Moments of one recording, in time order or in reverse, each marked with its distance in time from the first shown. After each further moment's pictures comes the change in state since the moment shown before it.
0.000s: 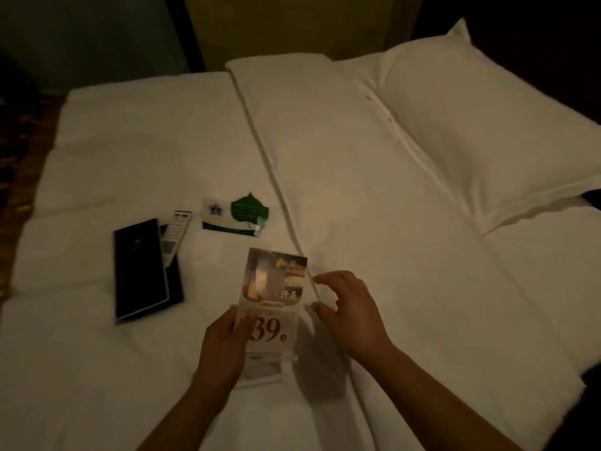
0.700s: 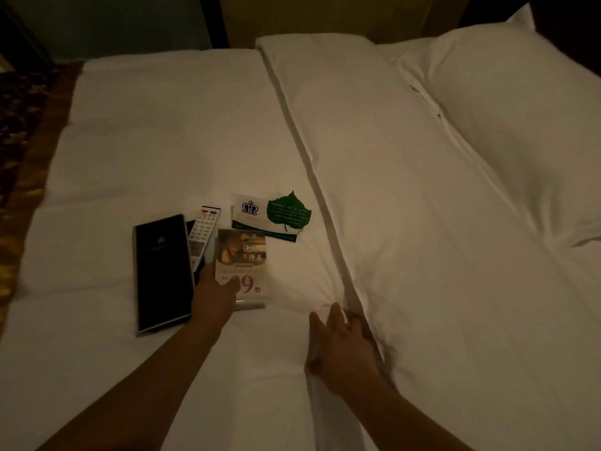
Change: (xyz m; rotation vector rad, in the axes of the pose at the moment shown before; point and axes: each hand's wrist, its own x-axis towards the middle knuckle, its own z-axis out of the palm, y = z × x) left_hand 0.174 -0.025 -0.065 0.082 0.186 -0.160; right_hand 0.040 0.000 0.129 -0.595 -0.483 0.166
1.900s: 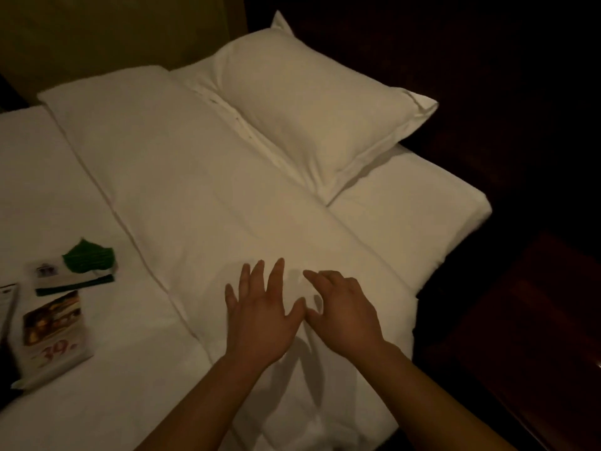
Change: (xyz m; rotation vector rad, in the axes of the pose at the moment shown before) left_hand -0.300 0.066 0.253 1.025 -0.408 0.949; right_hand -0.189 0.259 -0.059 0.408 0.550 0.264
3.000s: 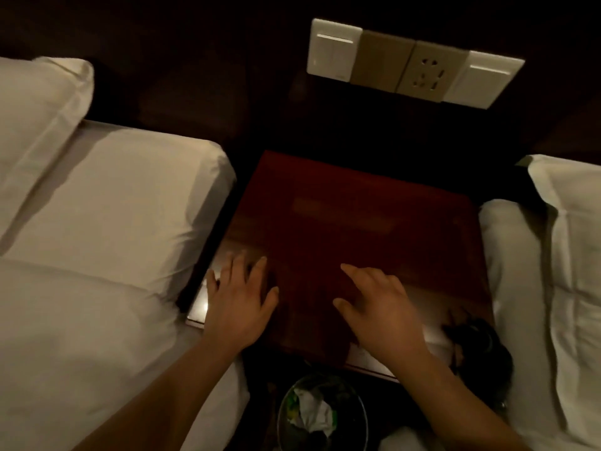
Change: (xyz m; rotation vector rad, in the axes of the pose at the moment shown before) left_hand -0.032 0.352 0.215 0.202 -0.192 0.705; right_hand -0.286 0.355 -0.118 0.027 0.381 0.695
